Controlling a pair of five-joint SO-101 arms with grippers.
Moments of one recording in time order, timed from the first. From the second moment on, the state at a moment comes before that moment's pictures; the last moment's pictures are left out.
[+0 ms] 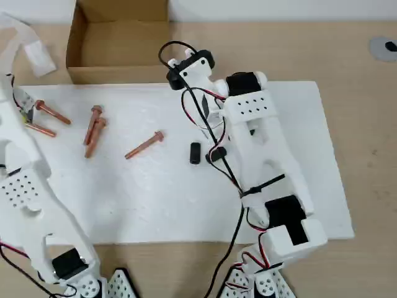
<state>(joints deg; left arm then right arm) -33.5 52.0 -61.5 96.8 21.0 -19.2 5.1 -2.8 86.4 11.2</state>
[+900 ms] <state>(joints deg) -33.5 64.4 -82.5 98.0 28.8 -19.2 5.5 -2.8 86.4 12.7</state>
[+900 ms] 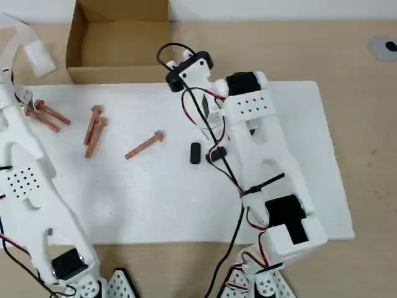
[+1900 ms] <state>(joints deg) -32.9 74.8 -85.7 96.7 34.9 -19.2 16.5 -2.8 86.4 13.8</state>
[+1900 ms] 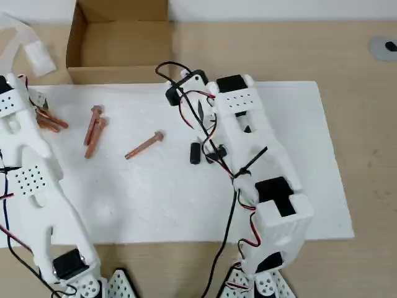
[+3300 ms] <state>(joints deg) -44.9 51.7 -55.7 99.3 13.8 -19.1 16.7 -8.5 86.4 13.9</state>
